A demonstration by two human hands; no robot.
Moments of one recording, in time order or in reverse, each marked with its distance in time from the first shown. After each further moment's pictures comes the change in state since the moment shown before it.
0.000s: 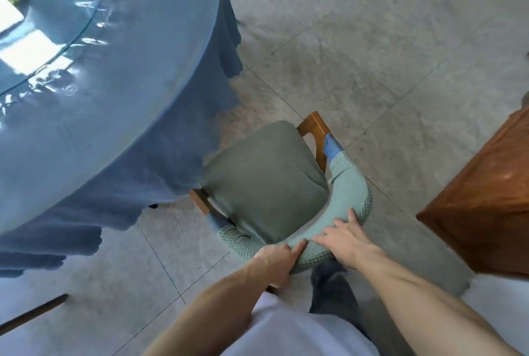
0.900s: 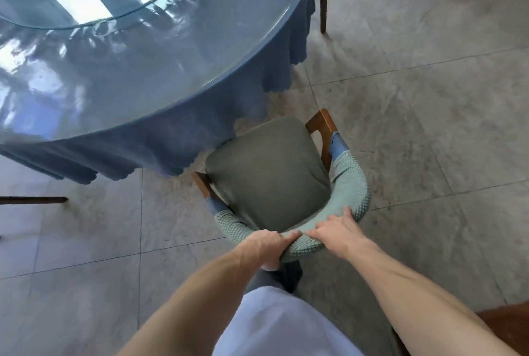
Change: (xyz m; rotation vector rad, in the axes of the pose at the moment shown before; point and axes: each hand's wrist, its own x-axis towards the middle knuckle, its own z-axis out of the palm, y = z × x) left_hand 0.150 0.022 -0.159 -0.323 0.126 -0.330; right_hand 0.111 0.225 -0.113 -0.349 0.063 -0.329
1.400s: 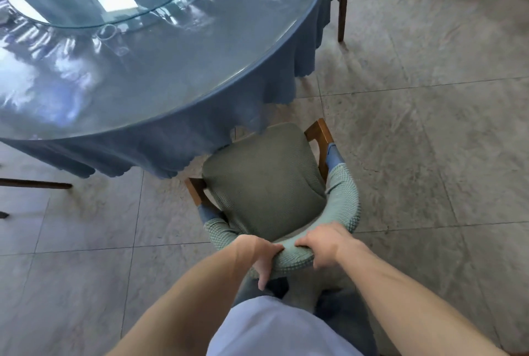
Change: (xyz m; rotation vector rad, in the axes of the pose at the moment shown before) left_hand 0.062 0.018 -0.065 -0.140 -0.420 -0.163; right_hand 0.033 0.082 -0.021 0.056 -0.138 -0.214
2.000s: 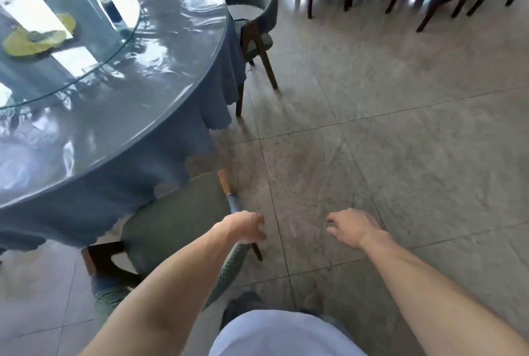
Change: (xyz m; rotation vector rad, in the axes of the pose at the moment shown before) left_hand 0.026 0.219 -0.234 -0.095 0.486 -0.113; right_hand -0.146 0.348 0.056 0.338 0.285 0.410
